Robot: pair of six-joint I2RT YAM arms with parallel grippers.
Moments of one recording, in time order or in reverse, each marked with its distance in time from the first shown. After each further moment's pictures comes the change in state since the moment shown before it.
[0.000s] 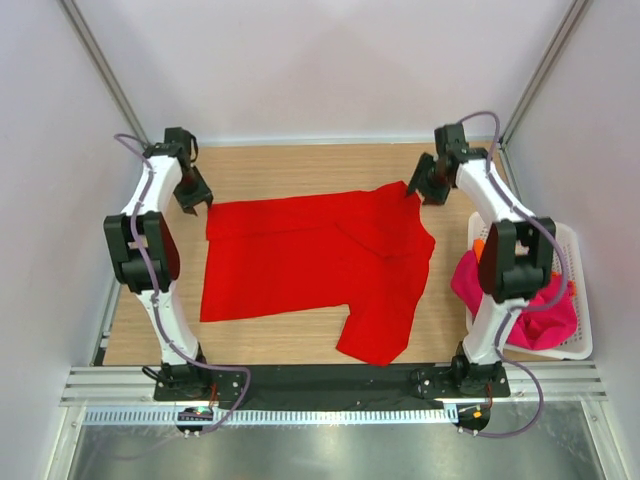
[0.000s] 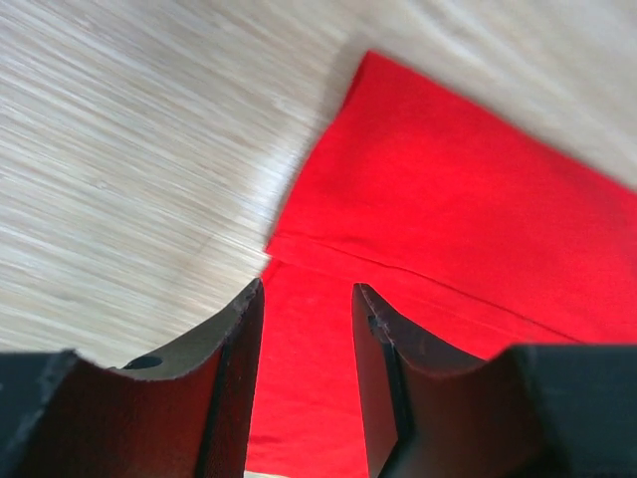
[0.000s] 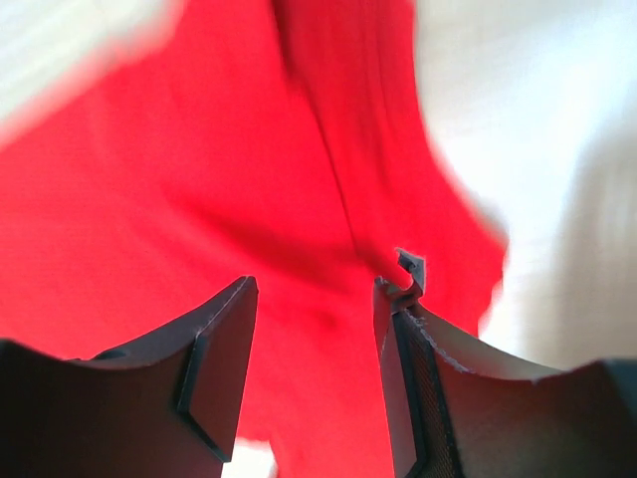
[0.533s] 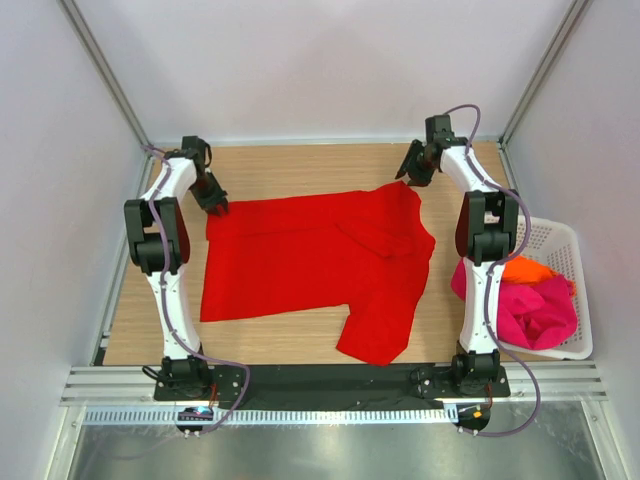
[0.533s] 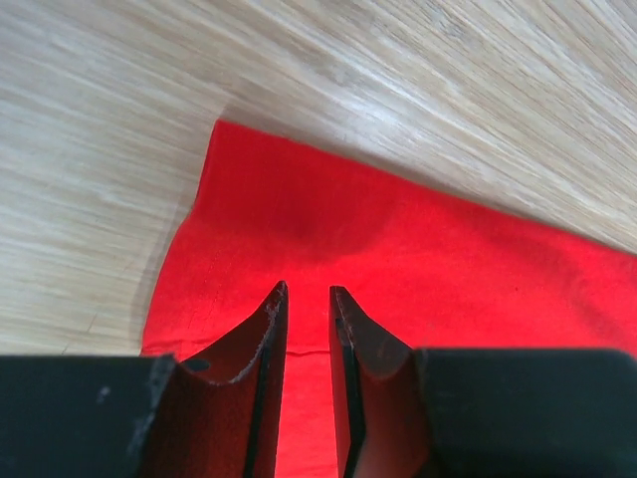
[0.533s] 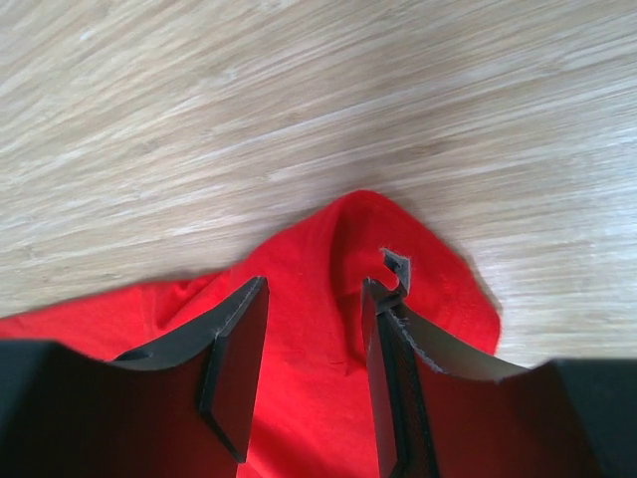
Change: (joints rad) left arm -0.023 0.183 0.069 0.107 0.177 -0.044; right arm -0.039 0.524 0.517 0.105 -0.079 -0.013
